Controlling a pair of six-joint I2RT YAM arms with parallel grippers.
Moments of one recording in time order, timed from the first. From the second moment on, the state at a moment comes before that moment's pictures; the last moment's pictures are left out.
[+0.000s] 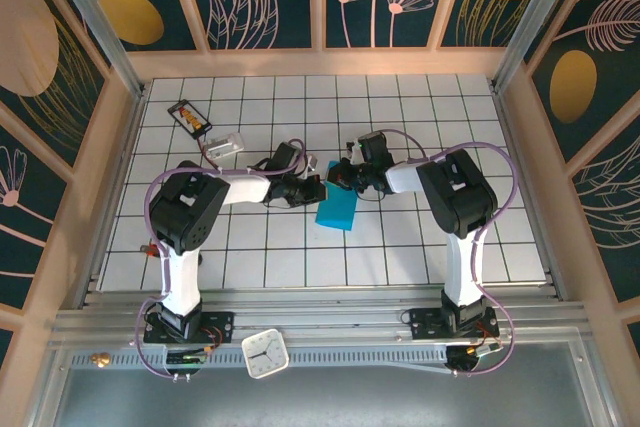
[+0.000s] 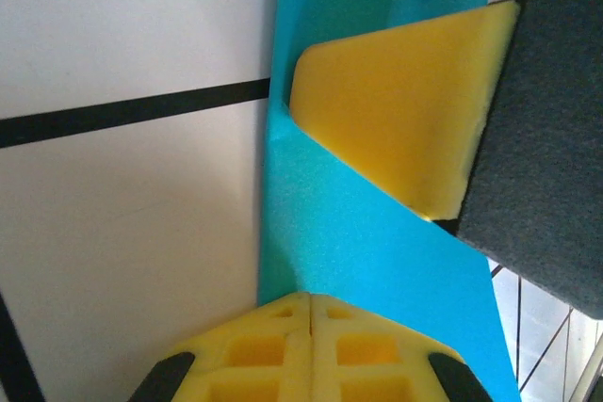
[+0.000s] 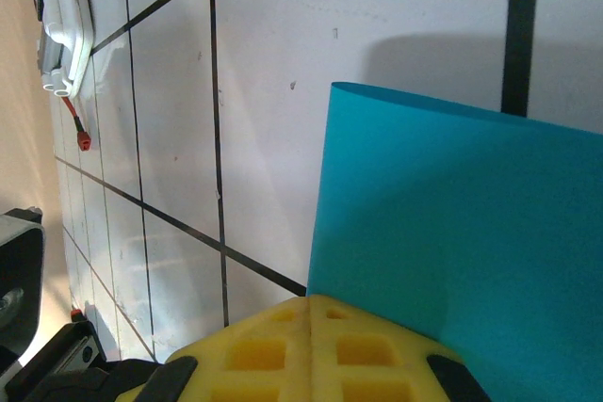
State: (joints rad) left arm -0.58 1.99 1.07 -0.01 0.49 -0.70; right arm 0.47 2.04 1.05 0.20 -0.57 0.77
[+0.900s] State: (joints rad) left arm -0.61 1.81 0.84 -0.07 0.58 -0.58; right arm 0.46 2.04 1.05 0.20 -0.57 0.76
